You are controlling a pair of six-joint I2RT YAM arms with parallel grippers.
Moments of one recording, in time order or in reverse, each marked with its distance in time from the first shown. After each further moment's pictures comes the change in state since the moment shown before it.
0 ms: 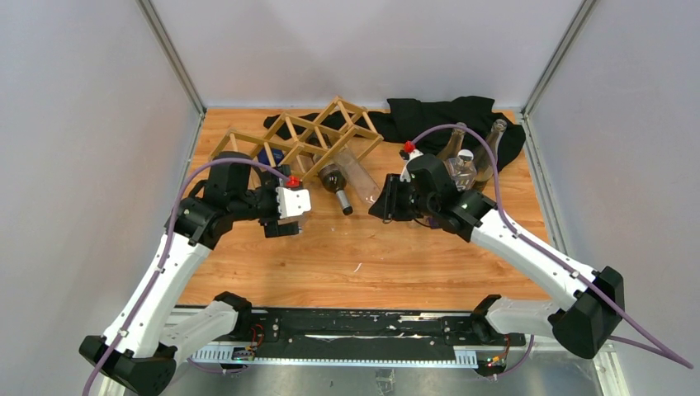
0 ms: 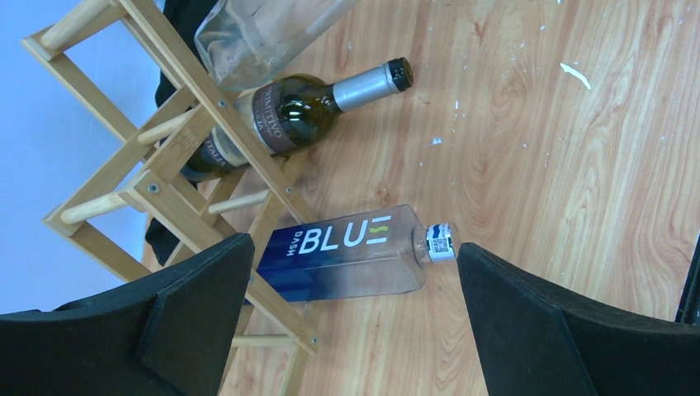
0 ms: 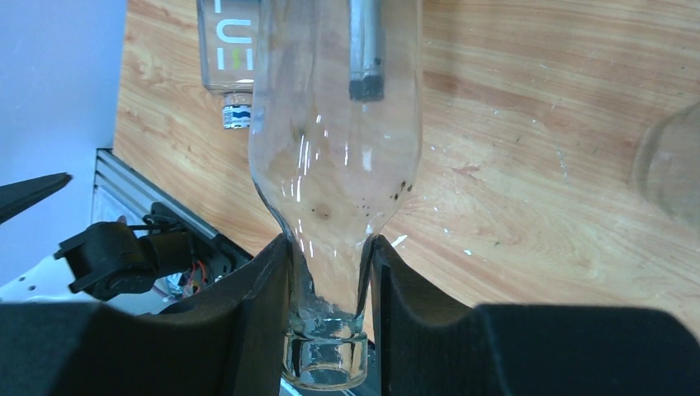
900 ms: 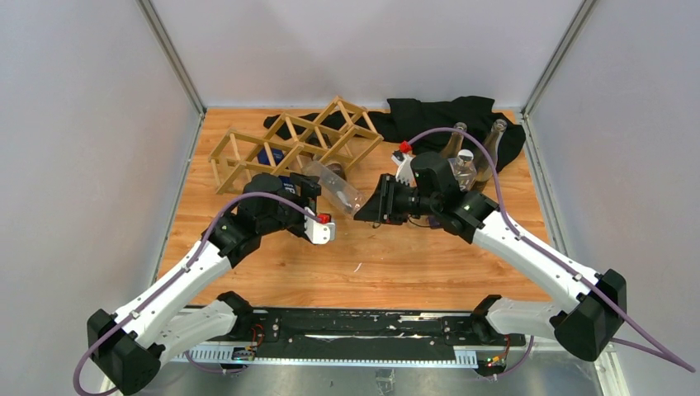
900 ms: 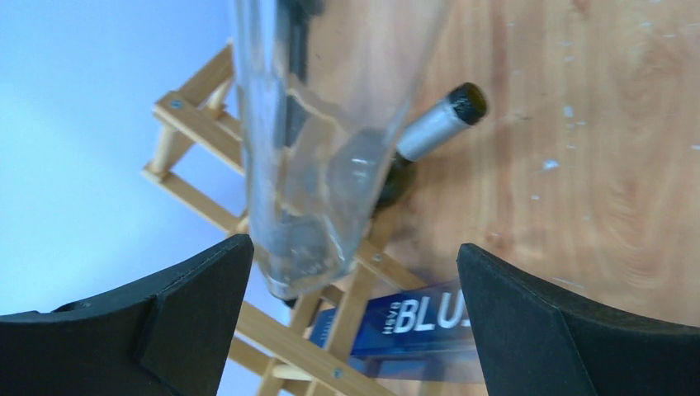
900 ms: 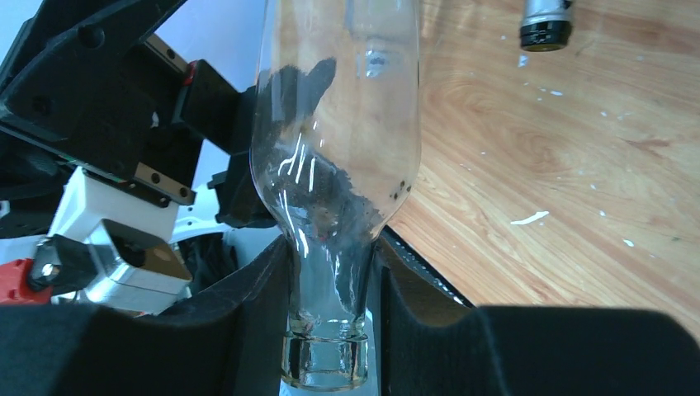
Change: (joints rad) left arm -0.215 -0.017 -0.327 0.481 -0.194 0.265; right arm 0.000 -0.031 -0.007 0.083 -0.279 0.169
